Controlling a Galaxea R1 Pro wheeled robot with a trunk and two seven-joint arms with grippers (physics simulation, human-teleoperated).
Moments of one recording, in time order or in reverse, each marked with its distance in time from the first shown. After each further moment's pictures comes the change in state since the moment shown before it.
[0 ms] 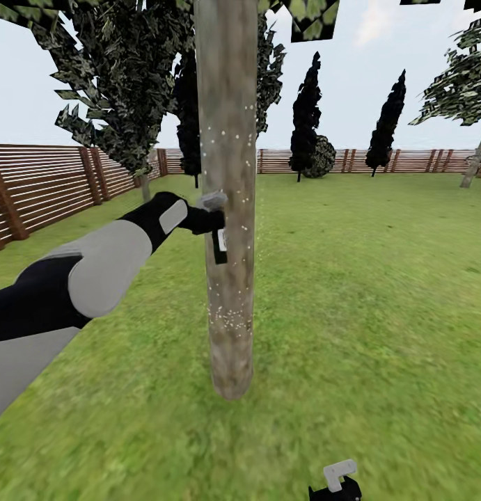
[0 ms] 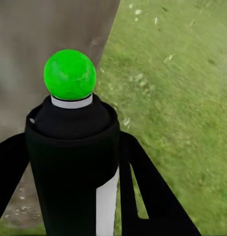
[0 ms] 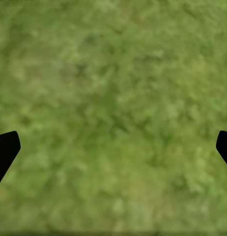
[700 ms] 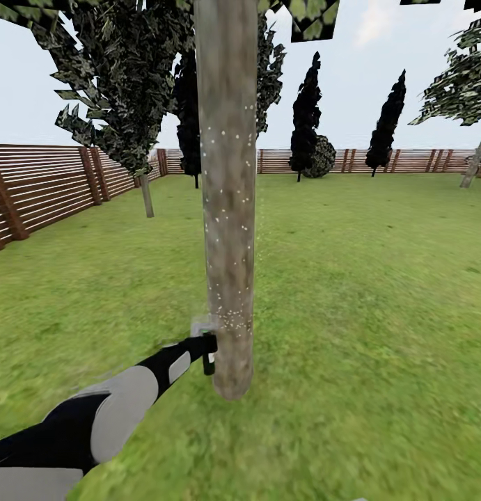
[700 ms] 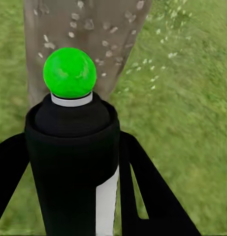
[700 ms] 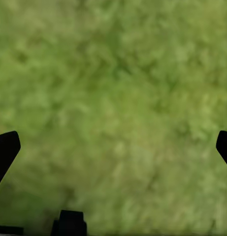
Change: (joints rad) left arm 0.662 0.017 -0.001 0.039 -0.097 -0.606 0.051; right arm 0.000 -0.007 -0.005 0.188 0.003 -0.003 -0.002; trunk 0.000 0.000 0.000
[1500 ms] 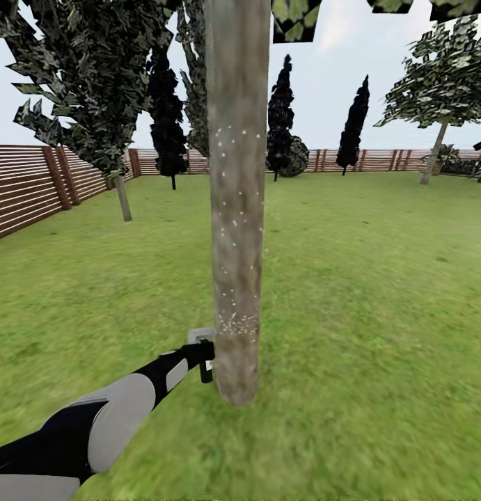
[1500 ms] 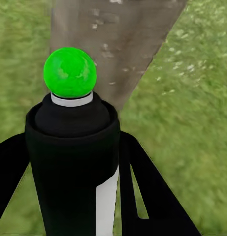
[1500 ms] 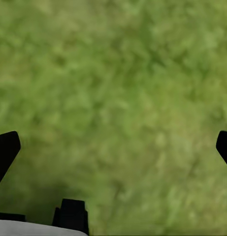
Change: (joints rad) left arm 0.034 0.011 0.003 -0.003 0.000 -0.007 0.000; right arm 0.002 0.001 0.002 0.028 0.002 0.003 0.002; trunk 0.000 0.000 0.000
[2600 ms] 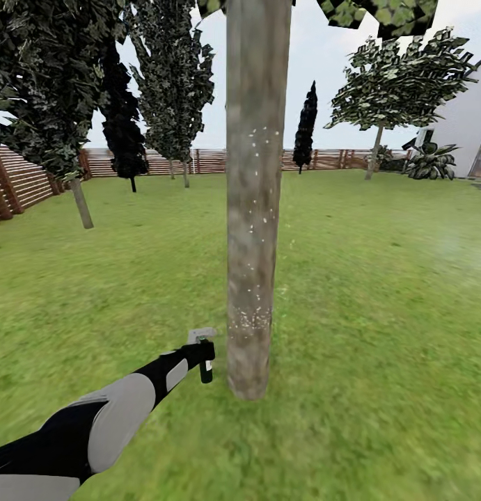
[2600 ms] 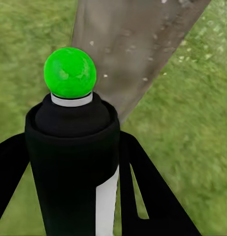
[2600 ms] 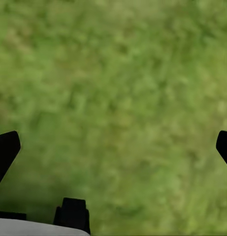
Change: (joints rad) left arm 0.000 0.000 0.000 0.000 0.000 0.002 0.000; right arm 0.000 0.002 0.000 0.001 0.000 0.002 0.000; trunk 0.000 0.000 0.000
